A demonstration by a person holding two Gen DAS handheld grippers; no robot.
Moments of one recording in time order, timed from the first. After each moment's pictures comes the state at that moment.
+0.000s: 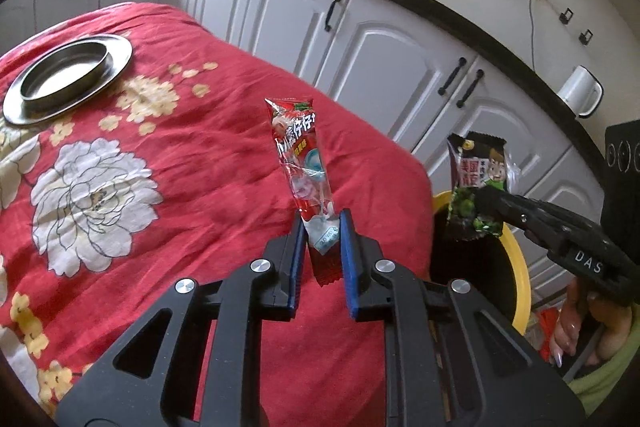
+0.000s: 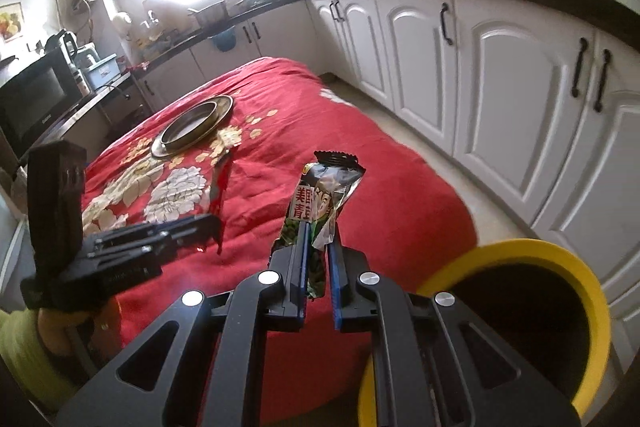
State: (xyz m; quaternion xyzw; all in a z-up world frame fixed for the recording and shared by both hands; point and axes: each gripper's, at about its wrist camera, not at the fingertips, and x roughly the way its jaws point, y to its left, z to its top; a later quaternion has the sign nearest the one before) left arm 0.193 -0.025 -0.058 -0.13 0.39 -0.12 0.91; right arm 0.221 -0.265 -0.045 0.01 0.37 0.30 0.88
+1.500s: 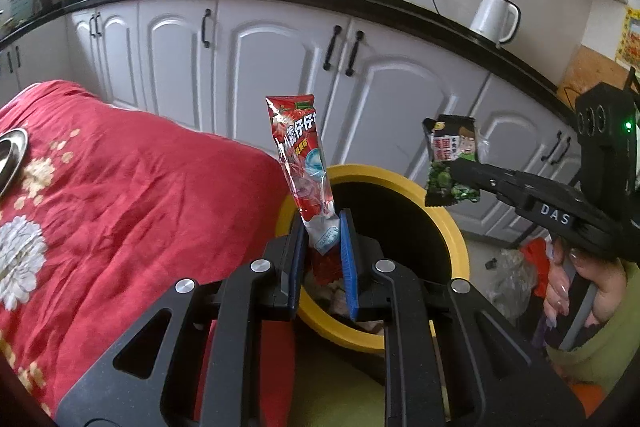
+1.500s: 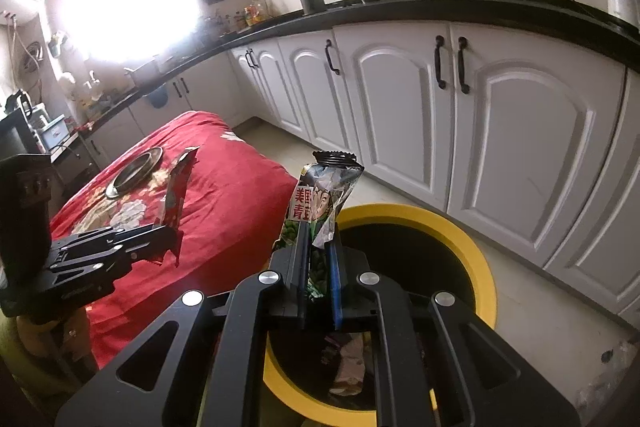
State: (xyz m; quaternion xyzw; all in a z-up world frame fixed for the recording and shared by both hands) left arm 0.161 -0.159 -0.027 -0.02 0.36 -0.25 0.90; right arm 0.148 -0.410 -0.032 0.07 0.33 0.17 0.93
